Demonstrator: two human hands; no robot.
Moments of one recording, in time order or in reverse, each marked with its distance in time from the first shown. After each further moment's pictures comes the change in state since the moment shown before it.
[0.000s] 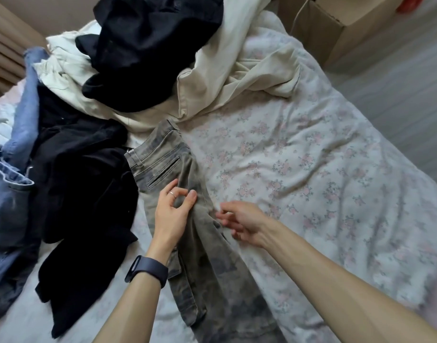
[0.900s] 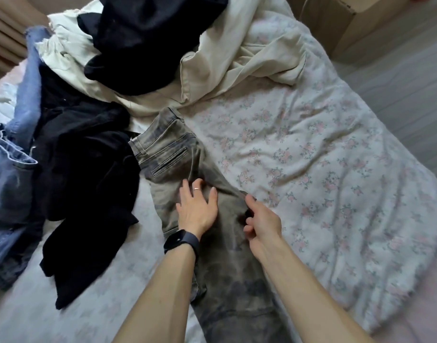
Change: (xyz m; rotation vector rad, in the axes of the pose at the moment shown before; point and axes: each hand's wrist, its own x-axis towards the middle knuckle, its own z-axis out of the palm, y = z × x) left_hand -0.016 -0.016 0.057 0.544 -0.154 -0.148; right_hand -0.021 0.044 -0.011 0.495 0.466 -0.093
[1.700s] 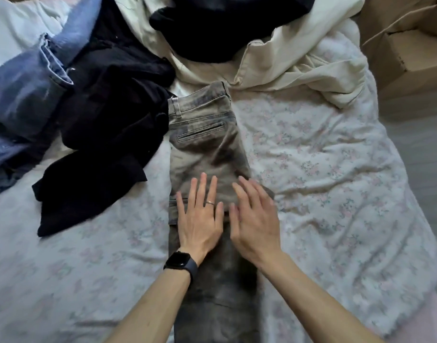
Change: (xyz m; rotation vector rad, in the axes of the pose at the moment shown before) left_hand -0.056 -0.058 0.056 0.234 0.416 0.179; right_hand 0.014 0.031 -0.015 -1.506 -0.204 -1.666
